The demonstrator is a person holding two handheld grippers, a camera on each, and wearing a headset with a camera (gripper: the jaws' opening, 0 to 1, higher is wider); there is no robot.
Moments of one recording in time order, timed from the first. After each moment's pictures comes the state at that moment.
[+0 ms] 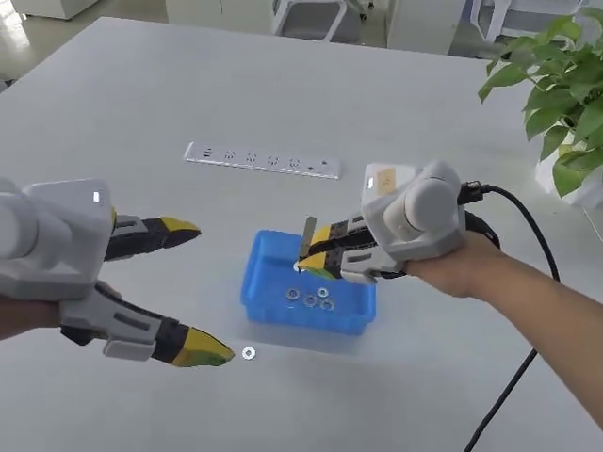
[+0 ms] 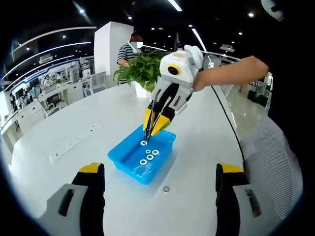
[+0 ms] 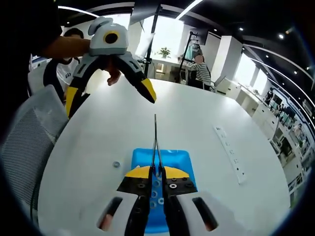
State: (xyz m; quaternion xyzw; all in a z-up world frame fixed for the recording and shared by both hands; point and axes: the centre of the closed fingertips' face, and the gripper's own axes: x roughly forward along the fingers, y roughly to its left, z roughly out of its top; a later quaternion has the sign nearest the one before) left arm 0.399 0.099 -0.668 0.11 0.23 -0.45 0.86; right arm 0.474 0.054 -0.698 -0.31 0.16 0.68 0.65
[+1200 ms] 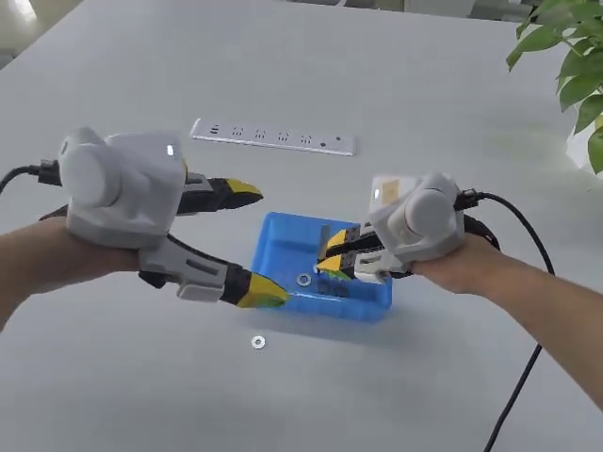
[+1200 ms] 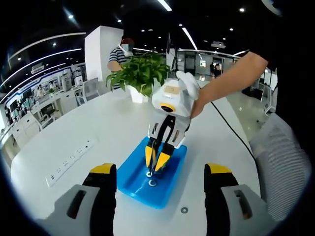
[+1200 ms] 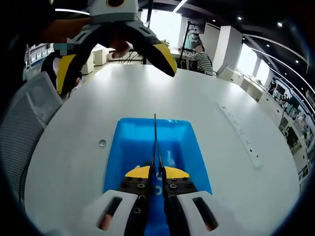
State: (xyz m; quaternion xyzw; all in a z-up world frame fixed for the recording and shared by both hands) left arm 0.458 0.062 -0.674 0.14 0.20 -0.48 0.84; right arm 0.498 0.048 -0.768 -0.30 0.20 0.68 0.64
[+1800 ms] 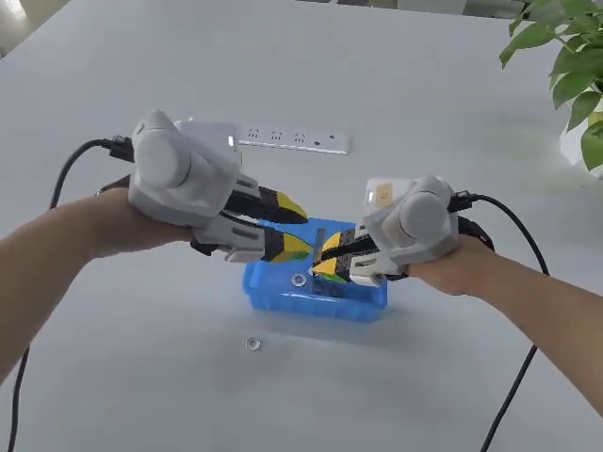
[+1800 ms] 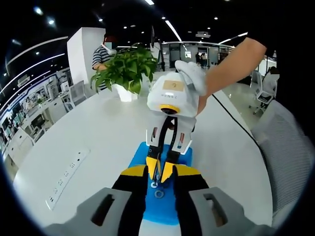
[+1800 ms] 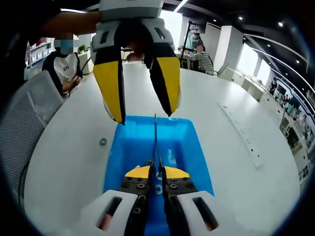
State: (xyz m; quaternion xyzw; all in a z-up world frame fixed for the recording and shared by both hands) left arm 0.484 0.032 -0.689 0.19 0.21 -0.53 0.80; right arm 0.498 0.047 -0.770 -0.30 0.20 0.68 0.64
